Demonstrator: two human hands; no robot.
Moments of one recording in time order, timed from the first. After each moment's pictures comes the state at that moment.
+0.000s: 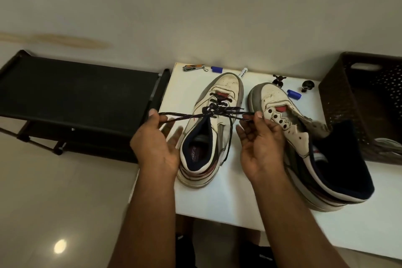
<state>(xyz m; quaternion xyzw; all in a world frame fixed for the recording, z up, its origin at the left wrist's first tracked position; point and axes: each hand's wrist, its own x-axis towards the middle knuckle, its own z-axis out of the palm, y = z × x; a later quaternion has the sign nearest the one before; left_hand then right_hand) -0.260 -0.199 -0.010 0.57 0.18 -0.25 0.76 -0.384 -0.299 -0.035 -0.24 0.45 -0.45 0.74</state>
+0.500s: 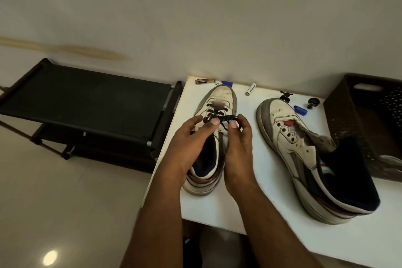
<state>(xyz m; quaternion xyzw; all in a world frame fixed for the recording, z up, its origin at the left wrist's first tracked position) -0.261 -0.188 -0.002 0.71 -0.14 -0.42 0.56 -0.344 -0.253 -0.037 -0.47 0.39 -0.37 0.70</state>
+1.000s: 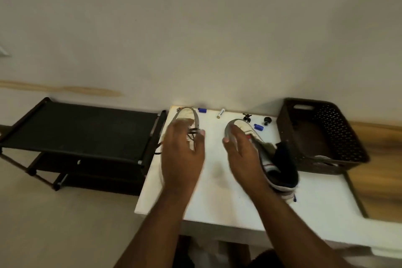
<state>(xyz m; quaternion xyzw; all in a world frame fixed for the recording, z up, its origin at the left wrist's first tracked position) -0.325 -0.179 0.062 0.80 -0.34 0.03 0.50 -0.428 -0.266 0.043 -0.72 0.42 -0.30 0.46</state>
